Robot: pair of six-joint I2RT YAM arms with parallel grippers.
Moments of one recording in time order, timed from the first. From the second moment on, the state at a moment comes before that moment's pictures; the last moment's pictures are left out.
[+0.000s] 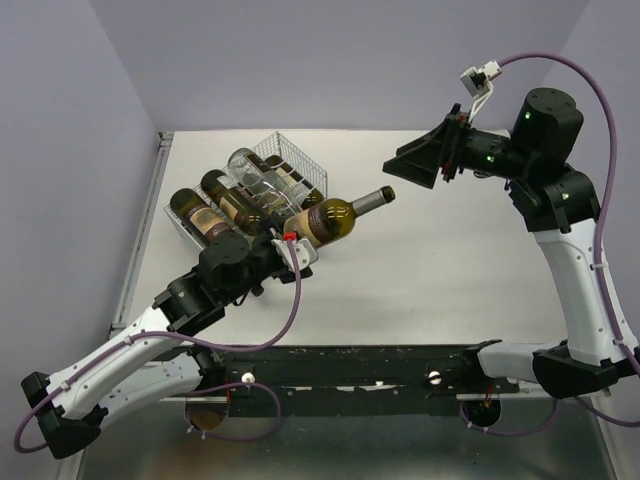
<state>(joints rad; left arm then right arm) -0.88 0.76 0.82 -0.23 -0.05 0.51 0.32 1.27 1.73 -0.56 -0.84 0.45</state>
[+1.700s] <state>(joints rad) -0.88 0.77 0.80 -0.43 -0.10 0.95 0.87 1.57 1.83 -1.22 -0.30 -0.01</state>
